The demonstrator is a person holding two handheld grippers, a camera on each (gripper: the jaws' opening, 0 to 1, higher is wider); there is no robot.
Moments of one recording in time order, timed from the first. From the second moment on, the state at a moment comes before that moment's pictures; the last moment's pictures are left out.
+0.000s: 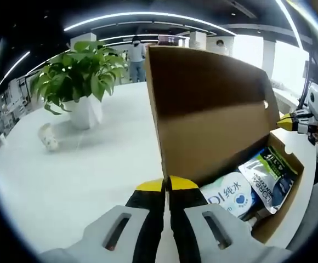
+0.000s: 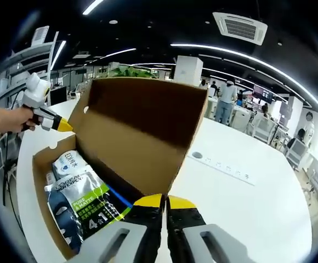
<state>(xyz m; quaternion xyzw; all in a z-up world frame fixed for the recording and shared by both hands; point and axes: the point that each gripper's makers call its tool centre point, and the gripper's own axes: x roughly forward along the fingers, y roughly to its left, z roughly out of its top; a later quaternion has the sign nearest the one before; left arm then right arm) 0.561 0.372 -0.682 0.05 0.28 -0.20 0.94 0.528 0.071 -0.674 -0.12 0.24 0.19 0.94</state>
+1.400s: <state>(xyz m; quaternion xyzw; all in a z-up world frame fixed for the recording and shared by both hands) 0.576 0.369 -0.683 0.04 0.29 -0.19 0.94 0.554 0.067 -0.679 -0.14 0.25 0.20 0.94</state>
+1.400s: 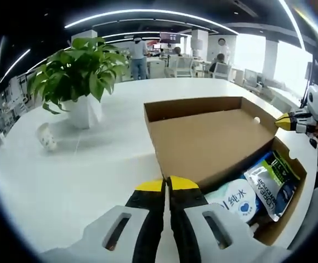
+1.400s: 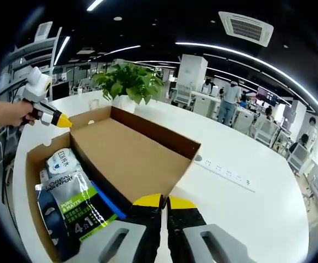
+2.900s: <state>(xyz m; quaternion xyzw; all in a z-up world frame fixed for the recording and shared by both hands) 0.581 0.368 -0.690 0.03 0.31 -0.19 0.93 0.564 0.064 -0.689 -0.13 0.26 0.20 0.94</state>
